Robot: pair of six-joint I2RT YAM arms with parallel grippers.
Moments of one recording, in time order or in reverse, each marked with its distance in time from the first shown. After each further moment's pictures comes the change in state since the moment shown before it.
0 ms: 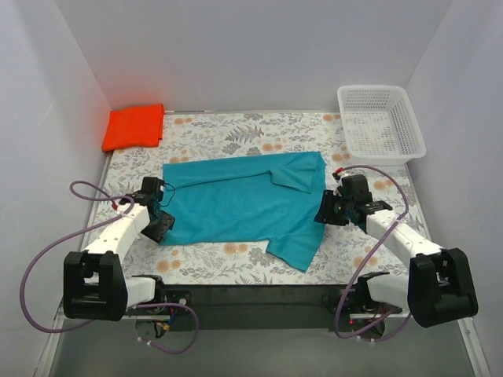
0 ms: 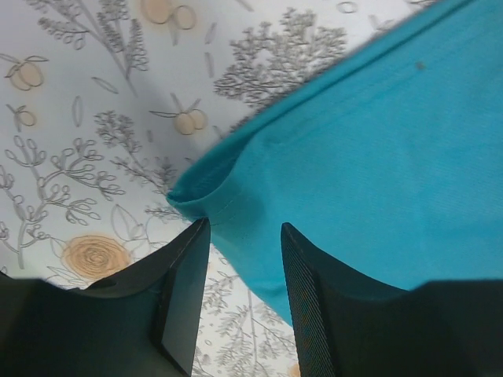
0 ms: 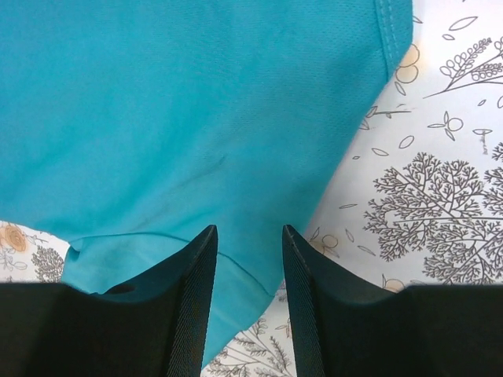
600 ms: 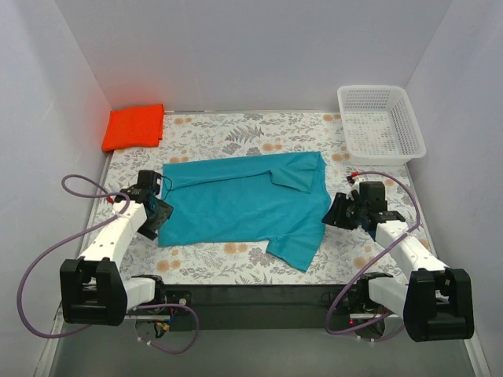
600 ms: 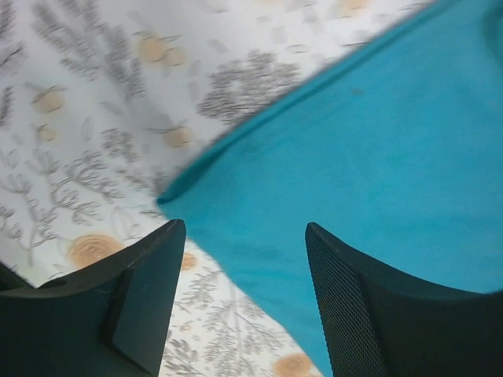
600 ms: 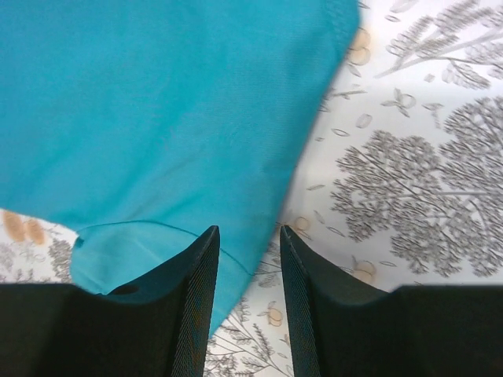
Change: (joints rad) left arm 0.002 -0.028 0.025 -0.074 -0.071 -0.018; right arm -0.187 -0.100 -0.107 0.034 -0.137 -0.044
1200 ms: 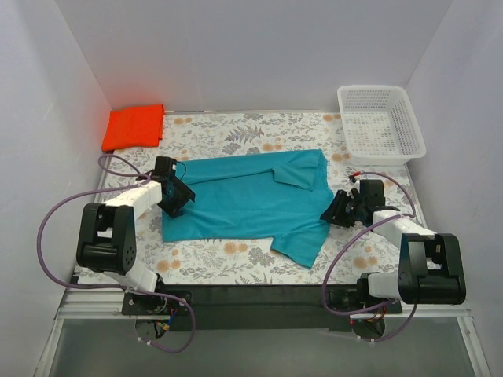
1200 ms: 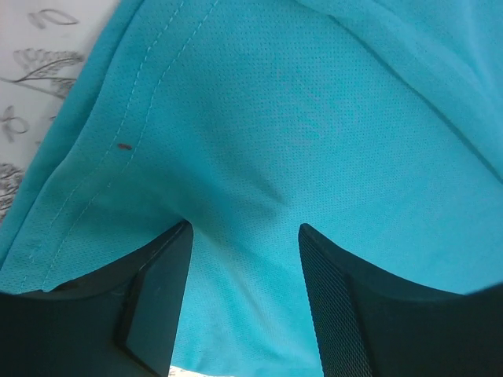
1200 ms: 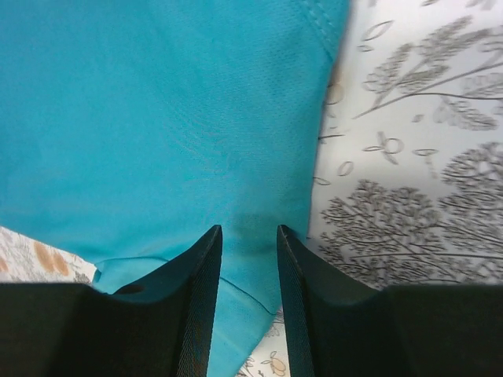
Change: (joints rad) left arm -0.059 0.360 0.113 0.428 0.256 0.203; right arm -0.044 0.228 0.009 0.181 -0.092 0.090
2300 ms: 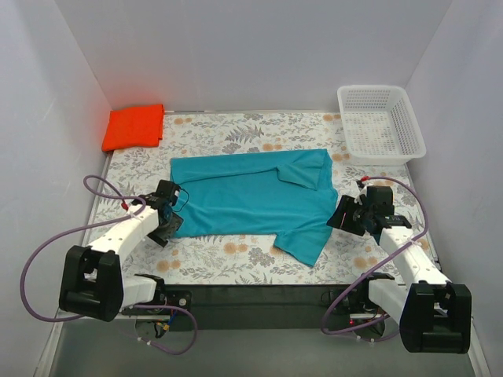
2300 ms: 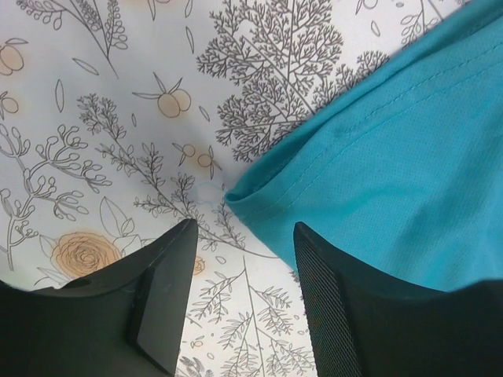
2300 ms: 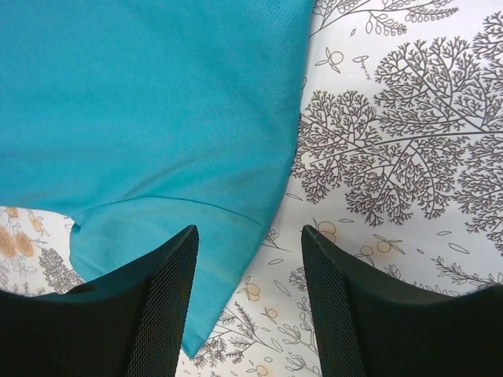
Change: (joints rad) left arm -0.105 -0.320 -0.181 -0.357 -0.307 -0.286; right arm -0.027 -0.313 -0.021 -0.280 0.120 -0.068
